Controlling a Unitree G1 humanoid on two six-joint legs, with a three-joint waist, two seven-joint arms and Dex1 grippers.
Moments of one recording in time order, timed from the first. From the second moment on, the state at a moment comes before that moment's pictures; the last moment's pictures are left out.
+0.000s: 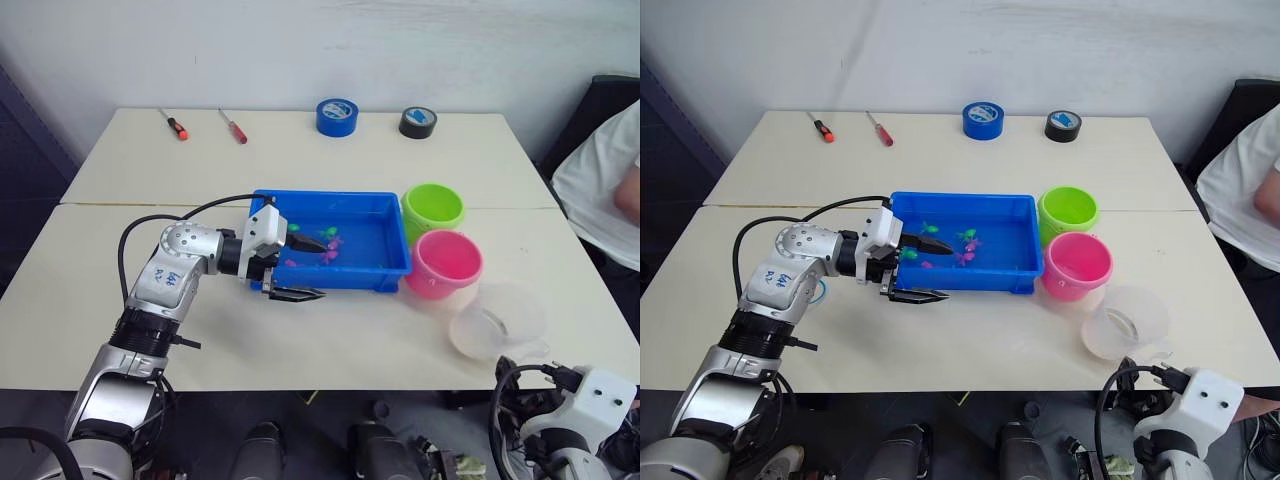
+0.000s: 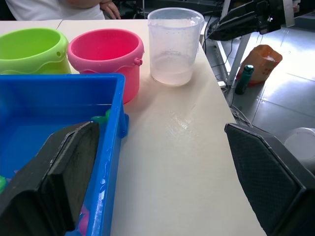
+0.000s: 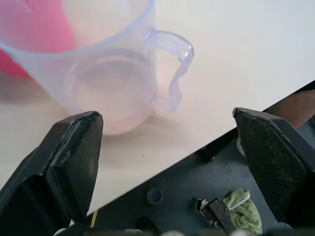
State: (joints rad) left arm -0.69 0.54 -0.18 0.17 -0.30 0.23 -1.25; right arm 0.55 0.07 -0.40 -0.93 0.42 0.72 -0.16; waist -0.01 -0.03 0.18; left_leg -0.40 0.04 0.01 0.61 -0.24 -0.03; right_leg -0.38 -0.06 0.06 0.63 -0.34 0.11
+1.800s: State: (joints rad) left arm -0.66 0.60 -0.16 0.13 -0.29 0.22 -1.25; right arm 0.28 0.04 -0.47 -0.63 0.31 0.61 -0.24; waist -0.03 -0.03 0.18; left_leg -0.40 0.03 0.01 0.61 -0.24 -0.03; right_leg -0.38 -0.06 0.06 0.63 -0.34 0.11
